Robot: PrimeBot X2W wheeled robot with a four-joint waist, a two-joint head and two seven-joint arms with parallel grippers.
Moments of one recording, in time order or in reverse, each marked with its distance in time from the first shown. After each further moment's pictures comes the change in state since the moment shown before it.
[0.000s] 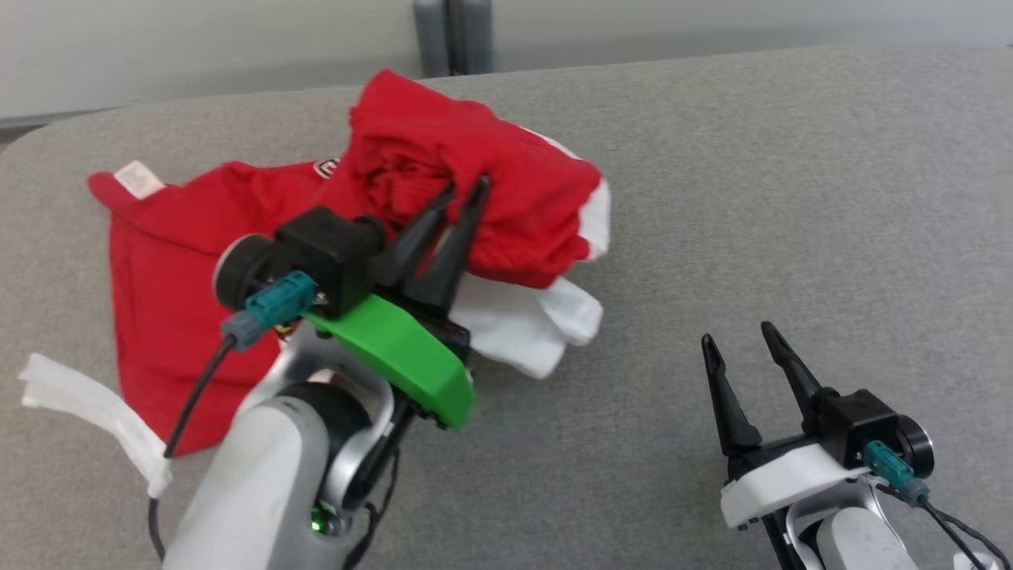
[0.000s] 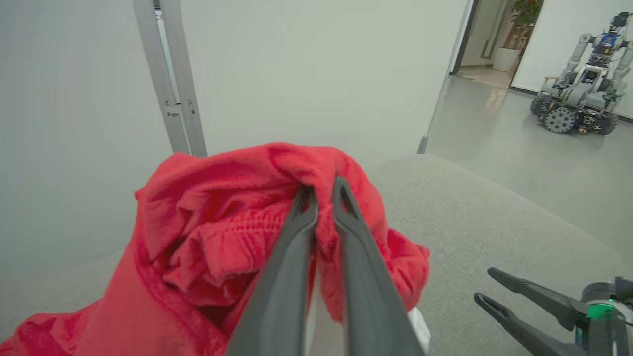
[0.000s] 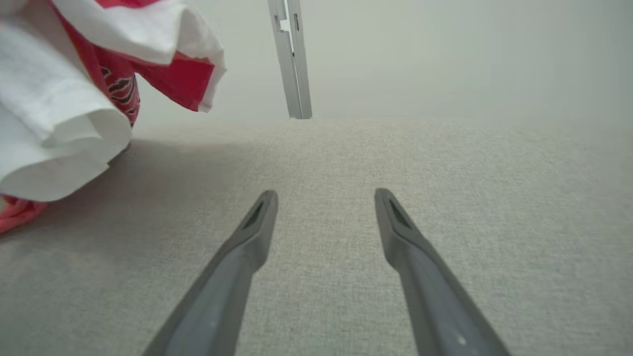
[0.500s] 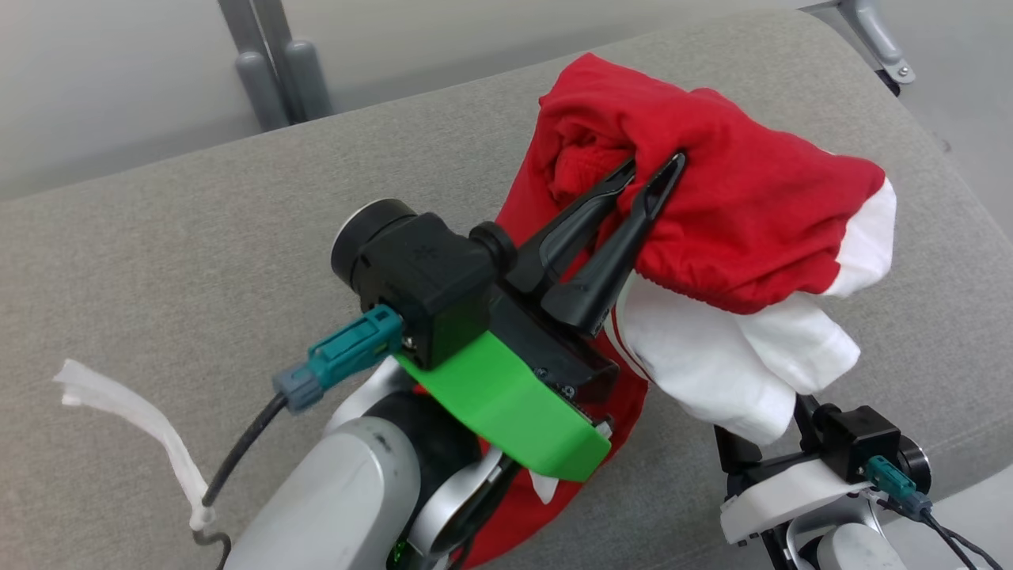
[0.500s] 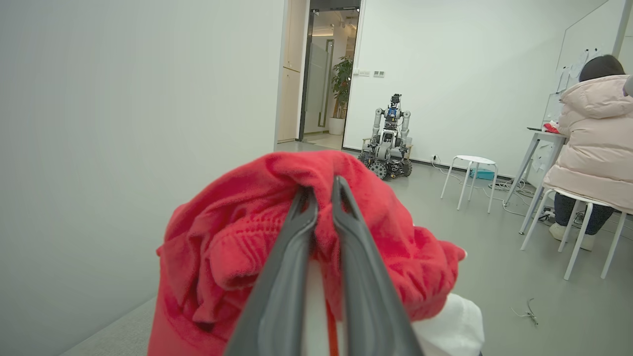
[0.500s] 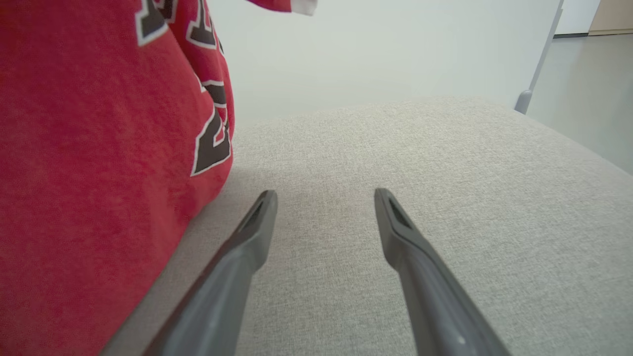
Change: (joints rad) left arm -0.102 -0.084 -0.214 -0.208 -0.100 0.090 -0.007; right arm 0.039 0.005 -0.004 0.001 0.030 0.000 0.000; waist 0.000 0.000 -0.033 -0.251
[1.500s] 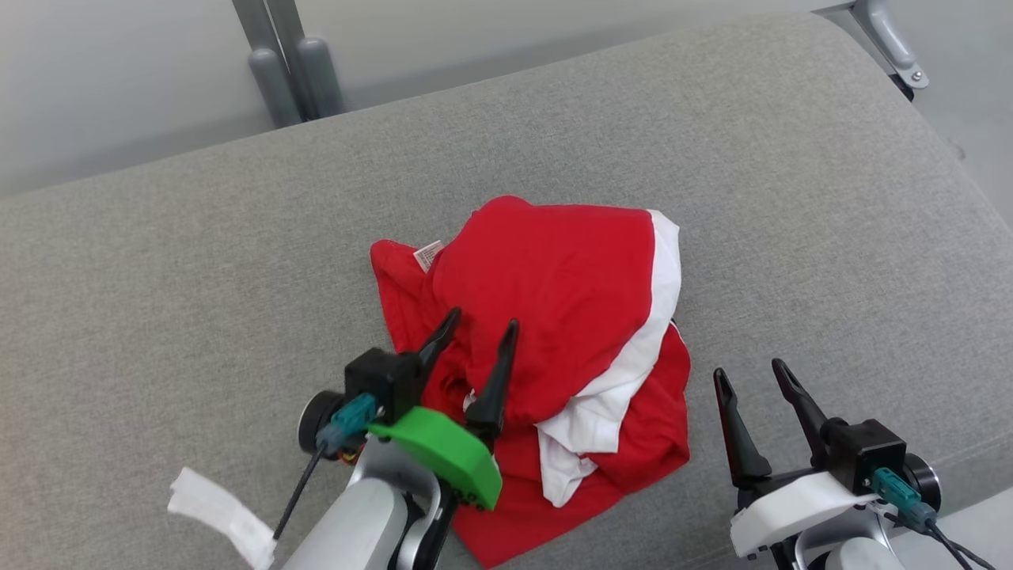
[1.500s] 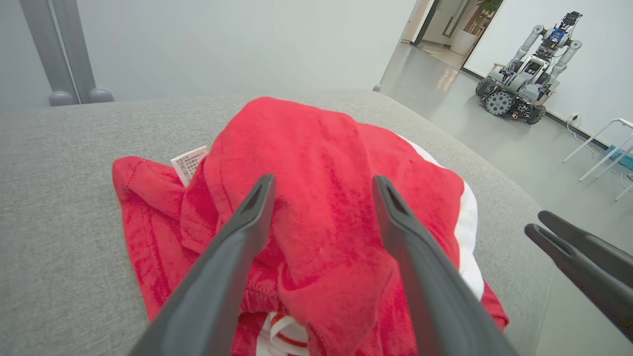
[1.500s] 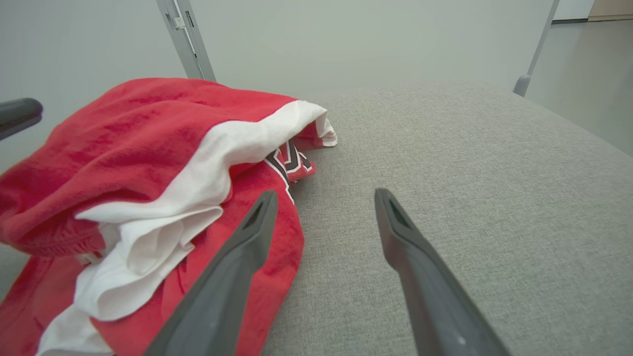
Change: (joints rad) left arm 0.189 0.027 0.027 0.718 -0.035 0.019 -0.426; right arm 0.019 0.001 -0.021 0.025 -0.001 0.000 0.000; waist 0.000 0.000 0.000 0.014
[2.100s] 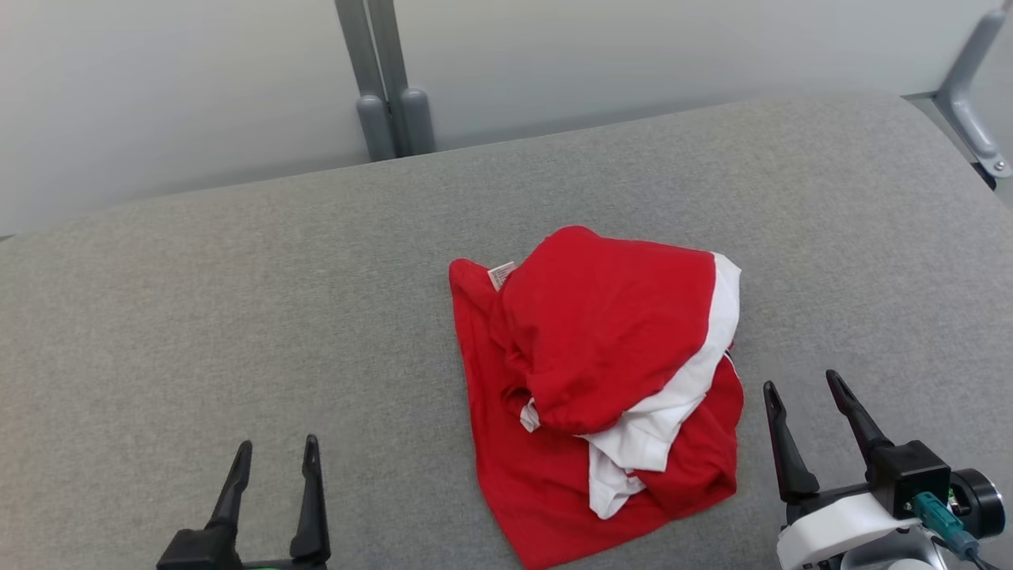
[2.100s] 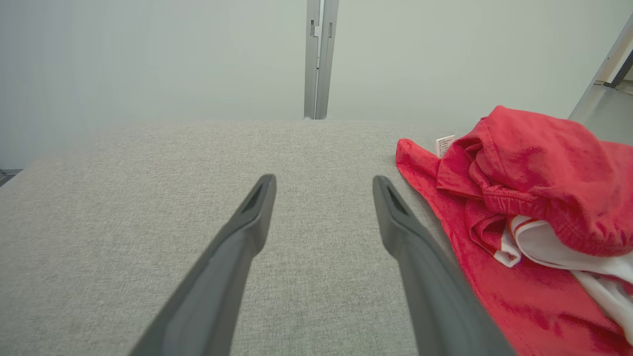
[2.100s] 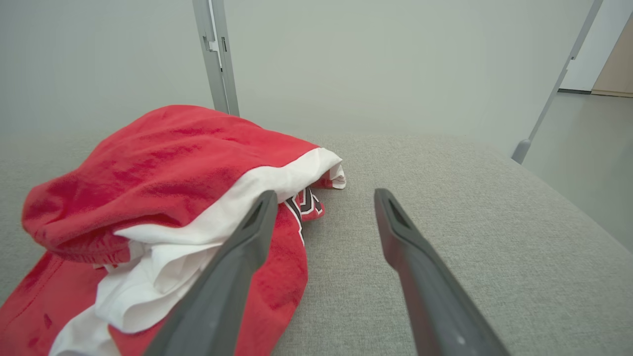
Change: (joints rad) left arm 0.449 0.119 0.324 -0.243 0.172 0.131 -0.143; right arm 0.080 -0.031 -0.084 -0.079 -0.107 0.000 0.000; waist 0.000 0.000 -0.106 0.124
